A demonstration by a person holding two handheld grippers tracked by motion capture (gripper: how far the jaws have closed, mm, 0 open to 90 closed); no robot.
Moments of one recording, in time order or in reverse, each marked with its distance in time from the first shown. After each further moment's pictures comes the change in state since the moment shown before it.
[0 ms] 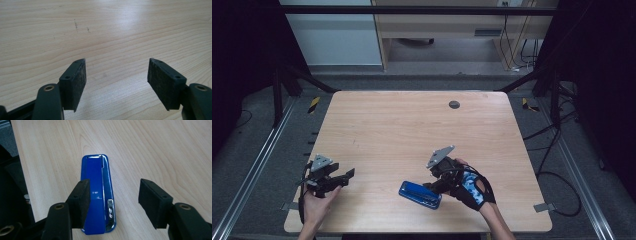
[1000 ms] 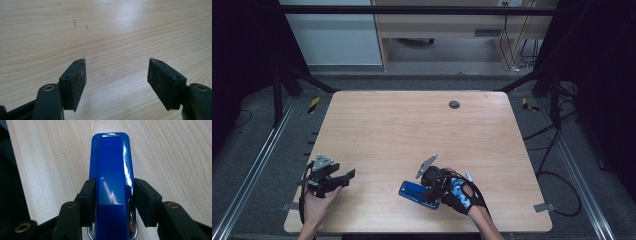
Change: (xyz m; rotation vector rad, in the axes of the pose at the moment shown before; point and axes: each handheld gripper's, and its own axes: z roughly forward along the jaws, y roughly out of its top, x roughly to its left) left arm -0.001 0.000 0.002 0.019 -0.001 0.009; right arm 0.011 -0.005 0.048 0.146 0.071 -0.021
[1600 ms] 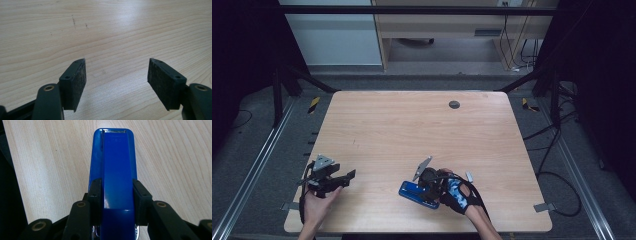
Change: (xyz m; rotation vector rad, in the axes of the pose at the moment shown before) left arm 0.000 -0.001 0.001 0.007 -0.002 -0.001; right arm 0.003 0.004 0.007 0.043 -0.010 -0.044
